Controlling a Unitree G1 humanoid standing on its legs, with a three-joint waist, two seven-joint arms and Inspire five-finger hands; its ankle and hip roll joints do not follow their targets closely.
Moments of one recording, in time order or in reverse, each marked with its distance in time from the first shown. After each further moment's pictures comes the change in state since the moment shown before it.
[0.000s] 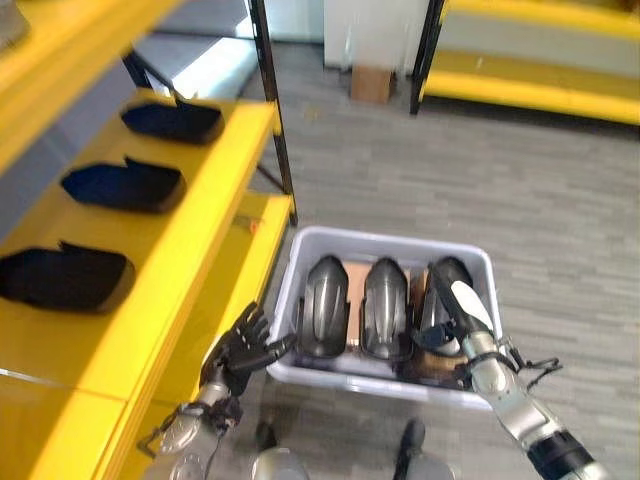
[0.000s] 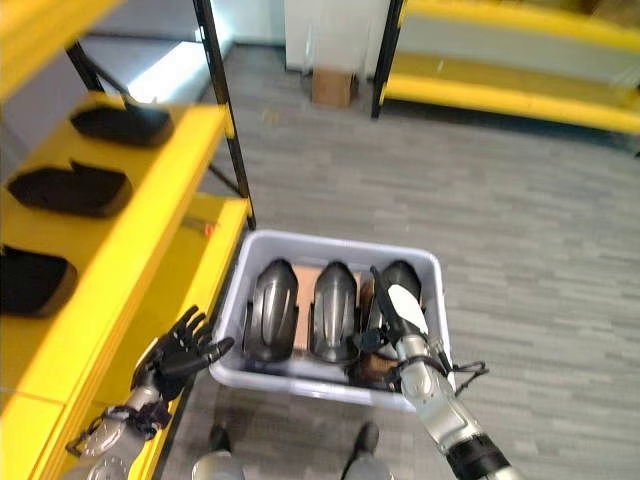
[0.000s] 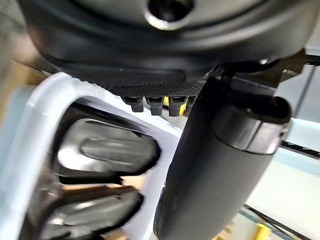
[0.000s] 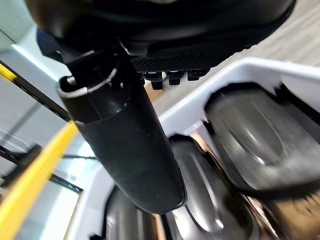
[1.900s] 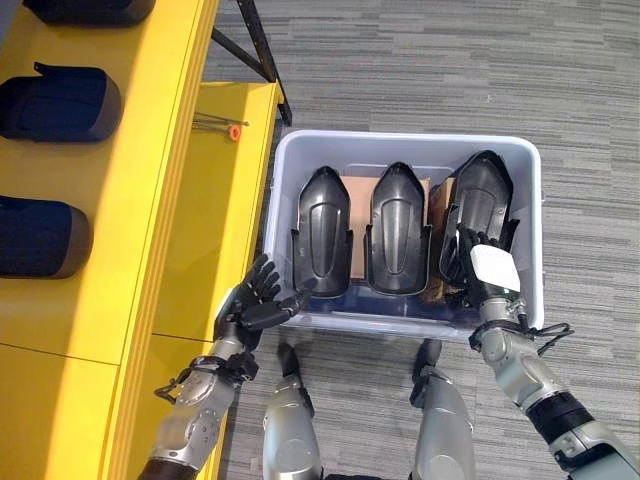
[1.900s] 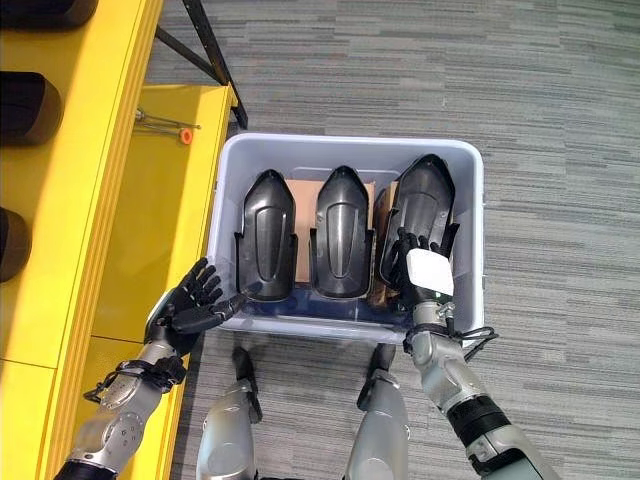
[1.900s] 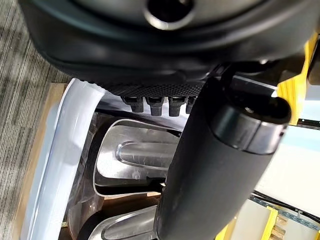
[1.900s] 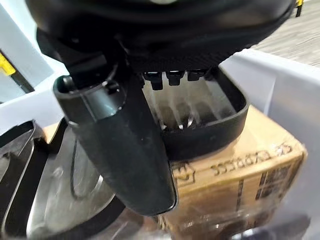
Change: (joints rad) left arm -0.129 0.002 -0.056 -0.027 -0.011 -0.025 0.068; right arm -0.136 -0.049 0.047 0.108 -0.313 0.132 -0.120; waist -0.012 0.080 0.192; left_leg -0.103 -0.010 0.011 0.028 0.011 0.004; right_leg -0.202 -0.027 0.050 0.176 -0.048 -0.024
